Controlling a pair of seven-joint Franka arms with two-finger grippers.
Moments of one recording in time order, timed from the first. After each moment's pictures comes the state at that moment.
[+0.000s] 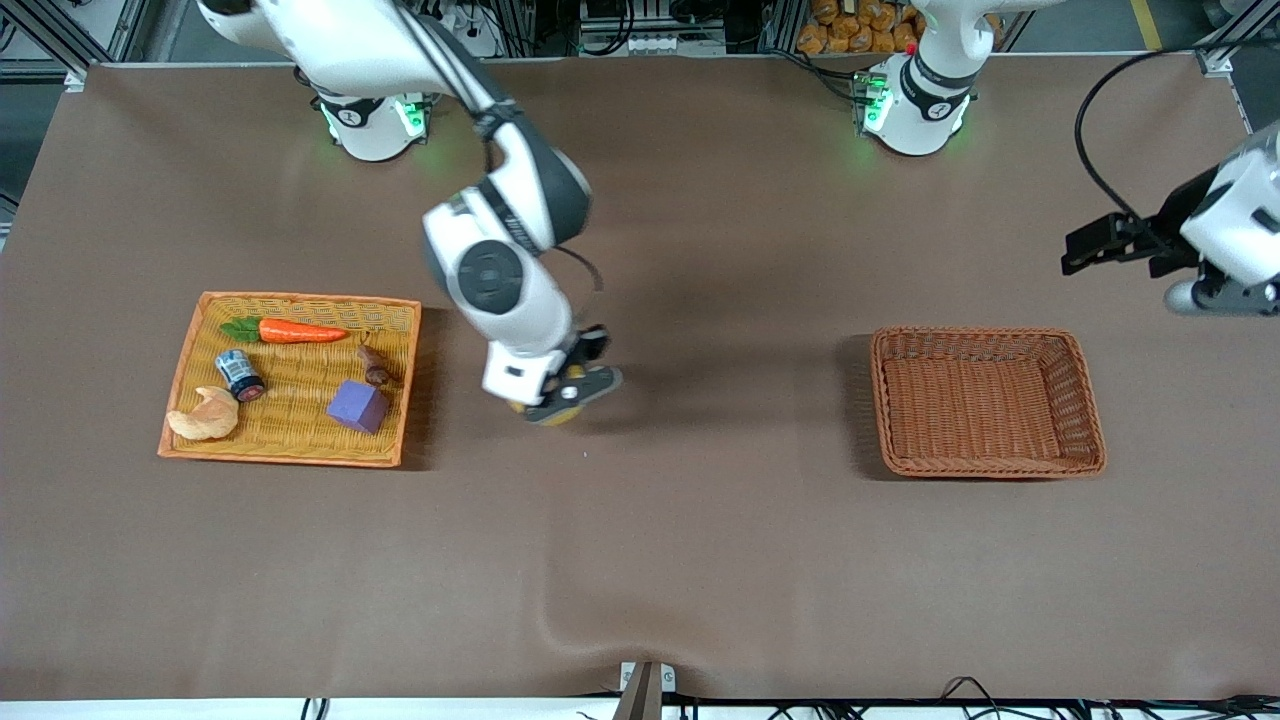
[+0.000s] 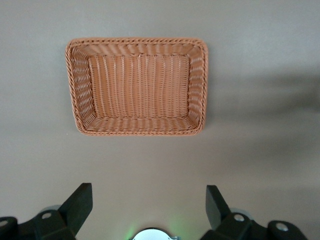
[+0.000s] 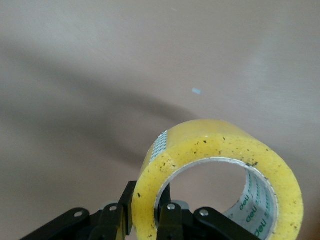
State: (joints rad) left arm 0.05 0.11 -0.12 -1.49 -0.02 1.45 -0.04; right arm 0.67 0.64 -0.02 -1.41 0.16 2.07 0.23
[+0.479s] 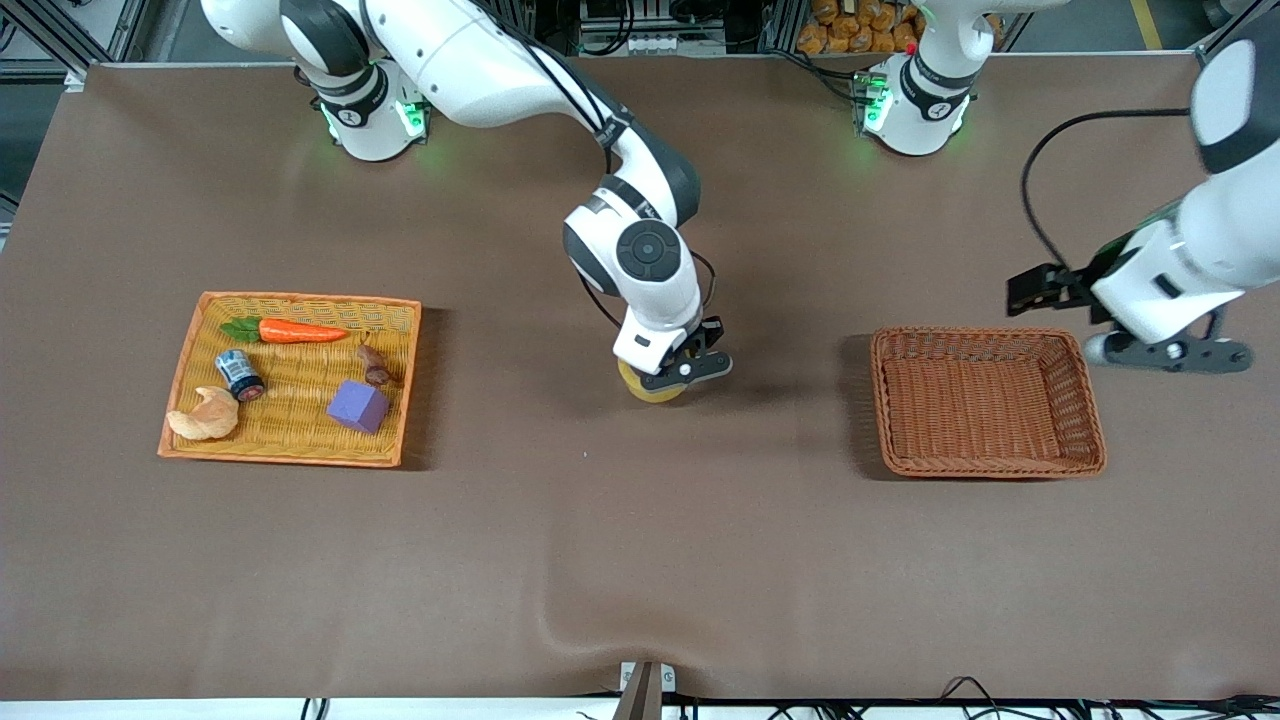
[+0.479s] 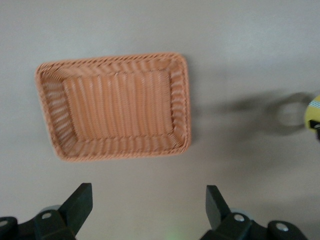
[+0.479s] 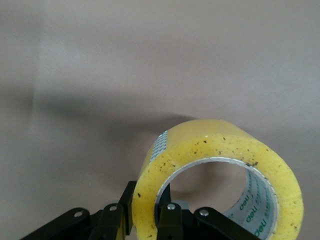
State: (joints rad) left arm -0.03 0.20 -0.13 -1.49 -0.02 1.58 -0.07; right arm 0.84 0.88 -0.03 -1.20 0.16 2.16 0.52
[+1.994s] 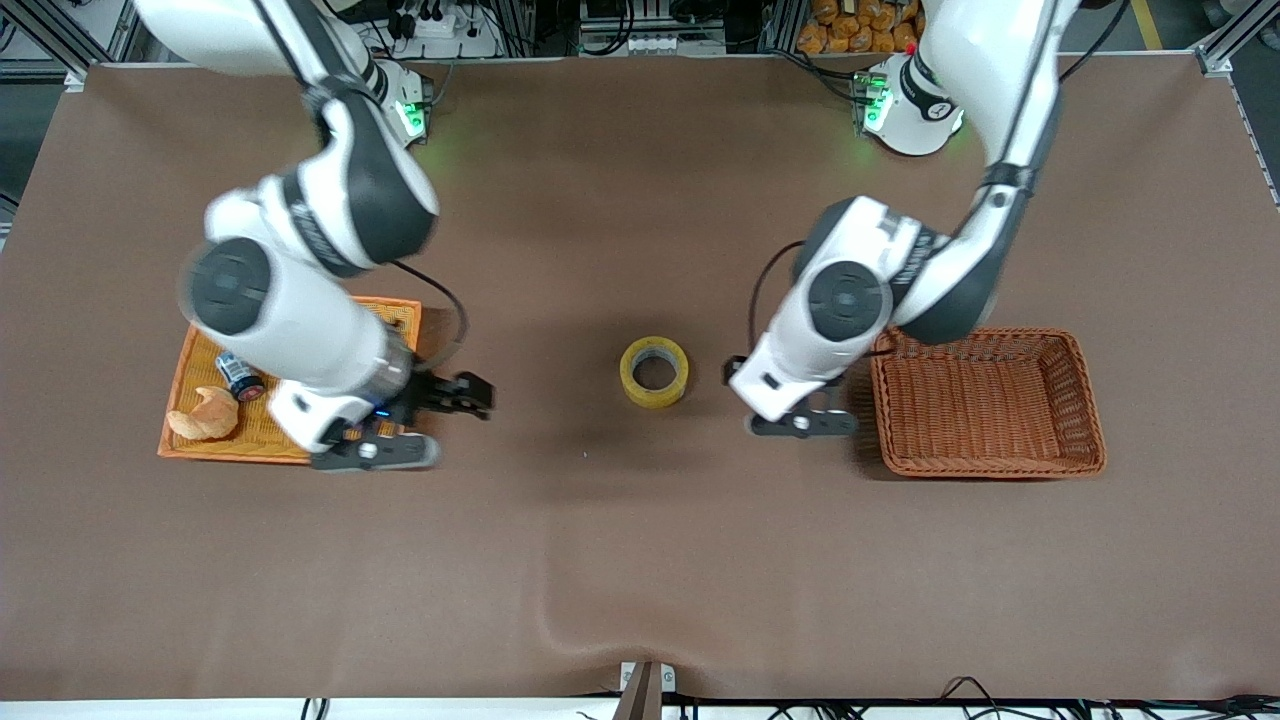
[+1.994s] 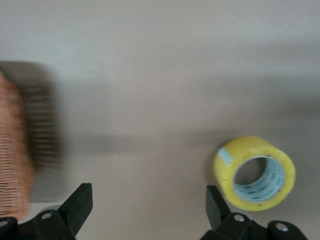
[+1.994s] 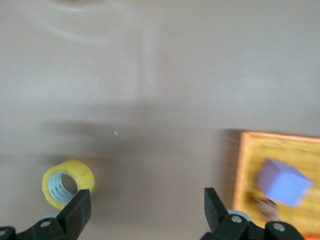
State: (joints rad) left arm -0.46 0.58 -0.15 -1.48 0.02 1.98 -0.58; right arm 0.39 0.46 -0.08 -1.28 0.17 1.78 0.25
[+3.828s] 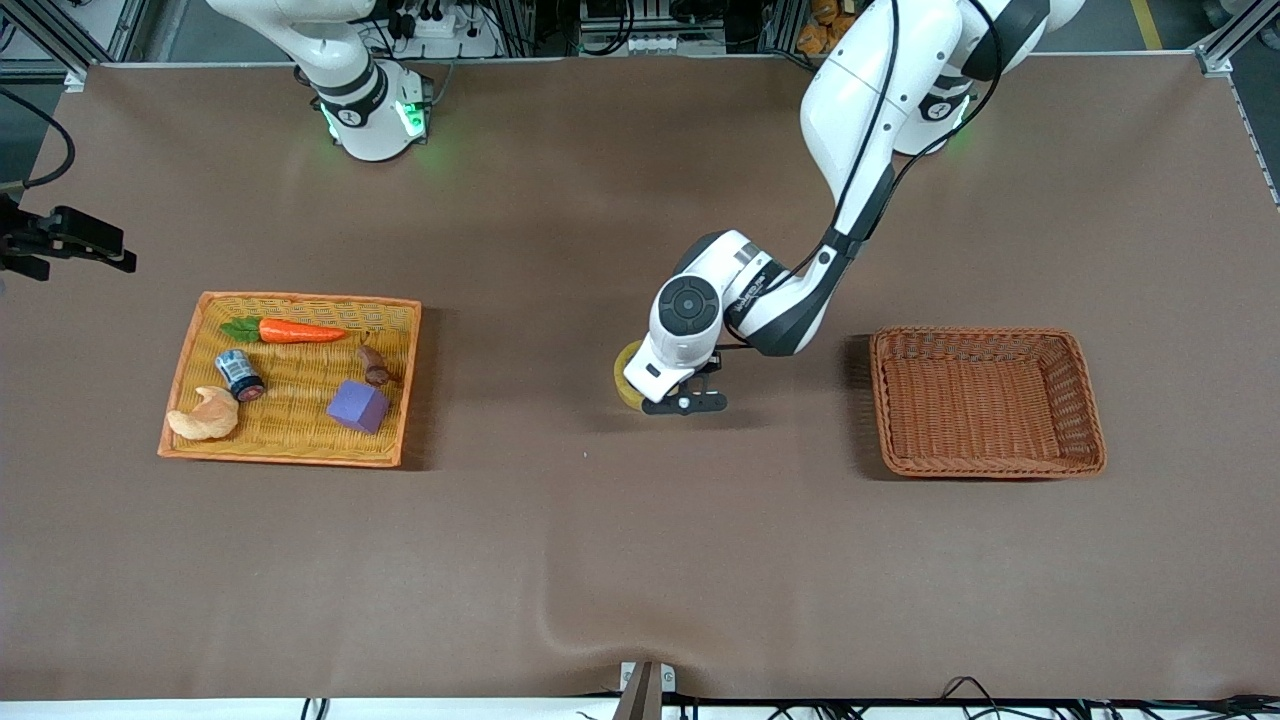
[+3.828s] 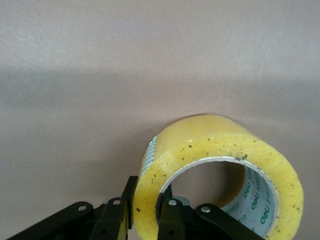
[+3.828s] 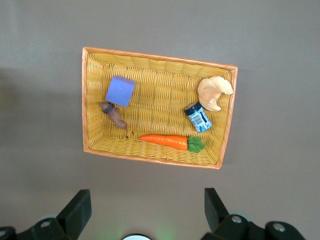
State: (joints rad) left arm -0.62 0.81 -0.13 -1.45 0.02 2.22 -0.82; right arm -0.03 0.06 -0.07 -1.52 0.01 1.45 -0.19
